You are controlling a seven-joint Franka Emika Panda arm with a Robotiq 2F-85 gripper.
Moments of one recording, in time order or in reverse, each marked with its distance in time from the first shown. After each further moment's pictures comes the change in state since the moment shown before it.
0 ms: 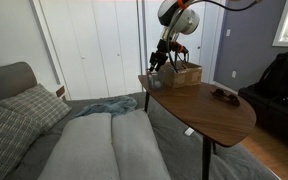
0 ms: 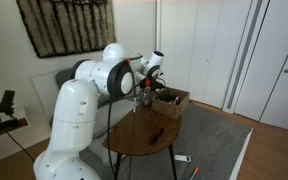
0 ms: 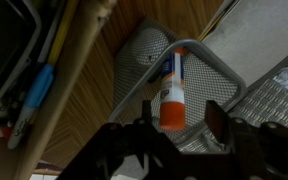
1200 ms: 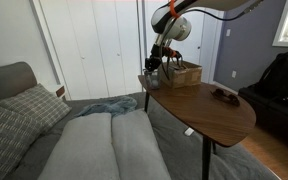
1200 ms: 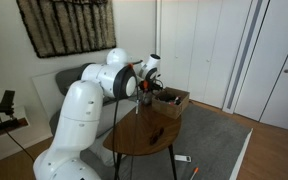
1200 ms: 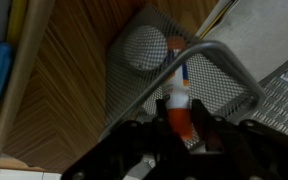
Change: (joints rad) arm 0.005 0.087 0.048 0.064 -0.054 0.058 0.053
